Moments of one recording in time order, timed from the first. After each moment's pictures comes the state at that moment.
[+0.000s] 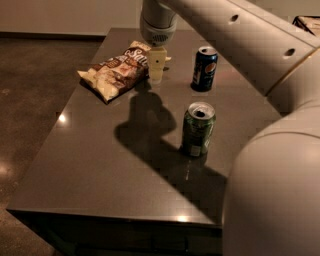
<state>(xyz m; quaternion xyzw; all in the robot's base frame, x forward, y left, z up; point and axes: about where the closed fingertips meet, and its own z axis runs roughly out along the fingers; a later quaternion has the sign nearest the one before) 0.724 0.016 0.934 -0.74 0.62 -0.14 0.23</state>
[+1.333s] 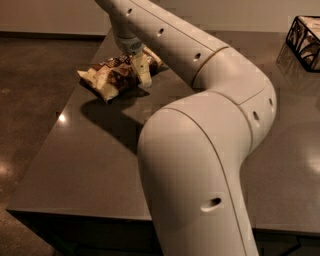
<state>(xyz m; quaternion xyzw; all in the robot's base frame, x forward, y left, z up) 0.770 0.070 0.877 -0.84 0.50 -0.18 0.11</state>
